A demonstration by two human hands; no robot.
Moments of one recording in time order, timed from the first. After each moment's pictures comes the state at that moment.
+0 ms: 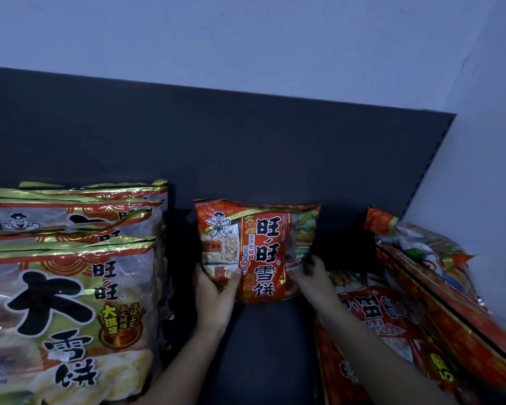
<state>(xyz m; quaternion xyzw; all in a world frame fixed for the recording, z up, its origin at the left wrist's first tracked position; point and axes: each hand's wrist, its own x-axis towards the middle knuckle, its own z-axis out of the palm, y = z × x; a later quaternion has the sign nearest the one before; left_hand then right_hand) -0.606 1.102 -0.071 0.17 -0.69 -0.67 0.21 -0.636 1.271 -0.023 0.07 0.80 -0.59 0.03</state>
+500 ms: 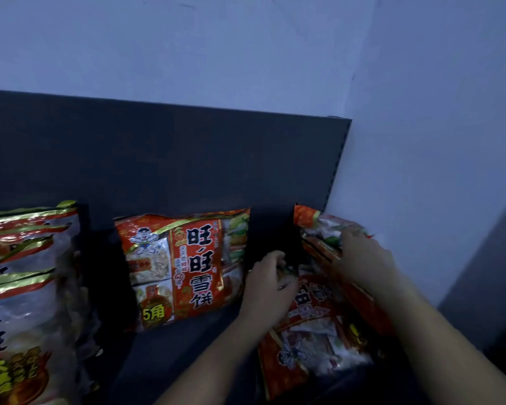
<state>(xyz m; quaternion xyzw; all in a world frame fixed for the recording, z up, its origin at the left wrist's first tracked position) -0.592 1.245 0.002 -0.20 -0.83 -0.52 0.06 -0.584 1.407 0.085 0.15 0.99 0.01 -0.07</state>
